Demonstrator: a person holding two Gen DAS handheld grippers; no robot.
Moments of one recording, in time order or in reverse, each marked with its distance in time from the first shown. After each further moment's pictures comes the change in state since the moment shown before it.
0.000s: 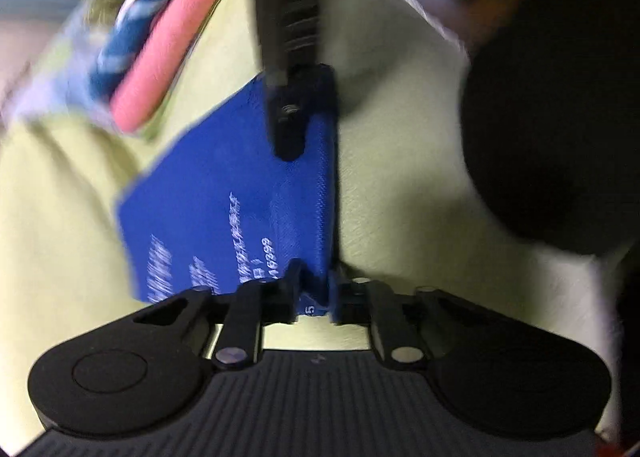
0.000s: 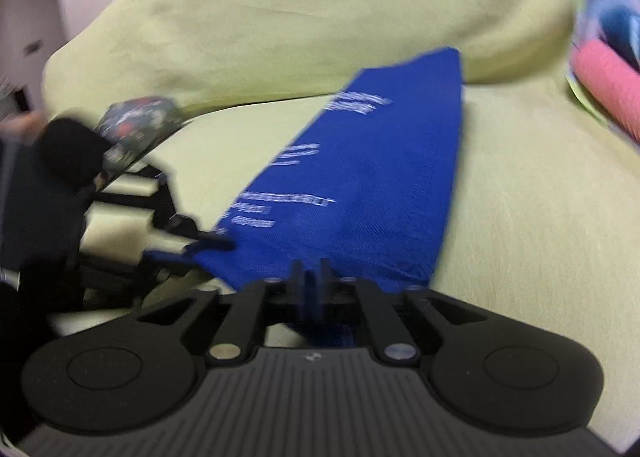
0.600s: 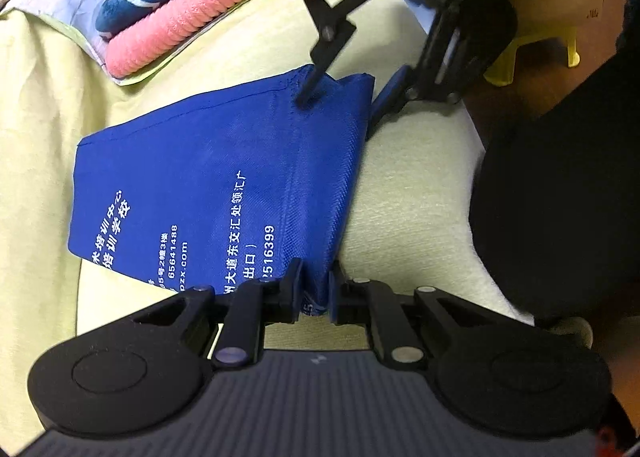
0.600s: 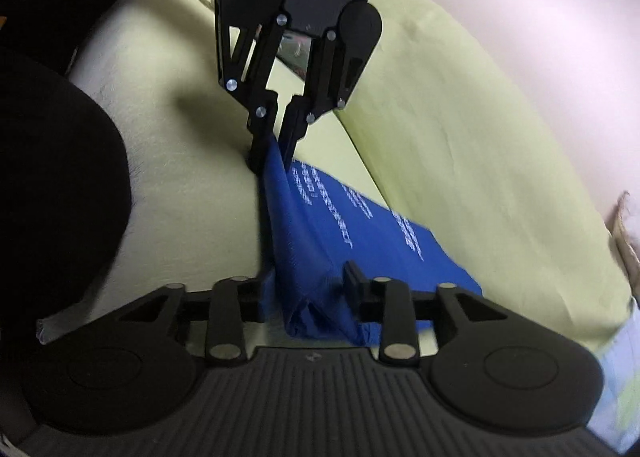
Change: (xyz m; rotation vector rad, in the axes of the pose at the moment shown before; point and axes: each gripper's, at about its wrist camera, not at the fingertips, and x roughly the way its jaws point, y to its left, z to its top) left arm 0.007 0.041 -0.015 -0.257 -0.096 -0.190; right arm -0.002 0.016 -0.057 -1.146 -0.160 -0.057
